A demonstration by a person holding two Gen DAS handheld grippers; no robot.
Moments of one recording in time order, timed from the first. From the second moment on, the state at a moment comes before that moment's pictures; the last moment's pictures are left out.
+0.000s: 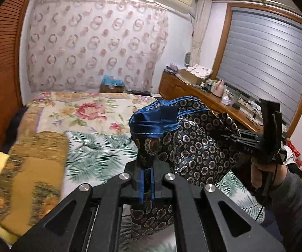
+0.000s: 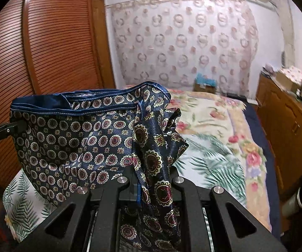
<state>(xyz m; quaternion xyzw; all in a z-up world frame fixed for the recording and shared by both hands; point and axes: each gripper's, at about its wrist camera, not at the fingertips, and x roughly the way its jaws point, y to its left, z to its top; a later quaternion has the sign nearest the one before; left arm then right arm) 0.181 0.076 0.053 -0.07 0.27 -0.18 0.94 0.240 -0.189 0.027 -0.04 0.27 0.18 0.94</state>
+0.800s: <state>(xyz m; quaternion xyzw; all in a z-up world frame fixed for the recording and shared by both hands) 0.120 0.240 0.002 -0.13 0.24 -0.04 0.96 0.382 -0.012 0.024 -0.21 0.24 0.32 0.89</state>
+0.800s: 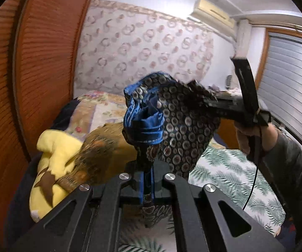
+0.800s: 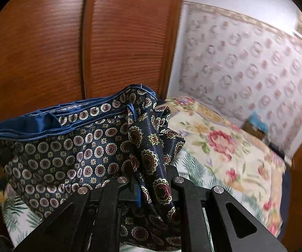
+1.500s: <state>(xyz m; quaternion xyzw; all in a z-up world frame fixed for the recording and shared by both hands) 0.108 0.262 -0.044 -0.14 0.27 0.02 0.95 0.472 0.071 -0.017 -0.23 0.27 0.33 0.88</state>
